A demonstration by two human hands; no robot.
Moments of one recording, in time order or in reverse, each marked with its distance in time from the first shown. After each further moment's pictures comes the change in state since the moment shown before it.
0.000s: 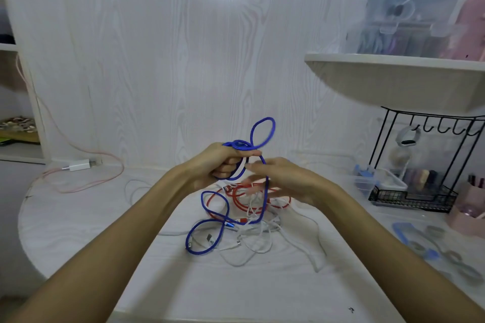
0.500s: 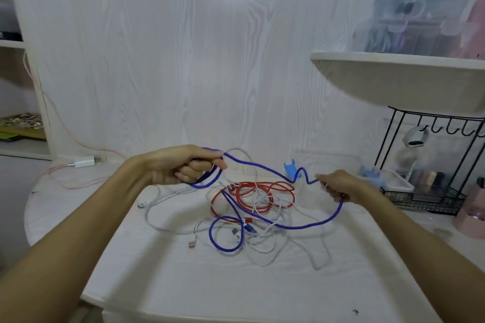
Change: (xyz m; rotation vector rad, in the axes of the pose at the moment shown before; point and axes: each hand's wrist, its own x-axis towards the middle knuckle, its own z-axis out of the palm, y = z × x) left_hand -0.026 0.004 -0.061 0.046 -0.206 -0.249; right_hand 0.037 0.087 -0.098 -0.108 0.400 0.329
